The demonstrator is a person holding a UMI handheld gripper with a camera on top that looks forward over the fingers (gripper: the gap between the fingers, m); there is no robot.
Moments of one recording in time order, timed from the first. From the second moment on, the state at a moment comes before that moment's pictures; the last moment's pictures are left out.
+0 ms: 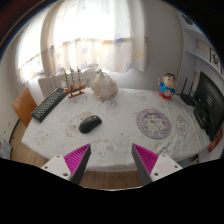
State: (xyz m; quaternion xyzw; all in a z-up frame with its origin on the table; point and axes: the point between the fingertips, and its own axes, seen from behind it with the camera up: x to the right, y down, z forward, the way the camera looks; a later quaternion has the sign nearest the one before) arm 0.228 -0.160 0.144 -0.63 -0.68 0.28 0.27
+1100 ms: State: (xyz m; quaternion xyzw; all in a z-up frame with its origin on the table) arm 0.032 -0.290 -0.011 -0.65 -0.62 0.30 0.31
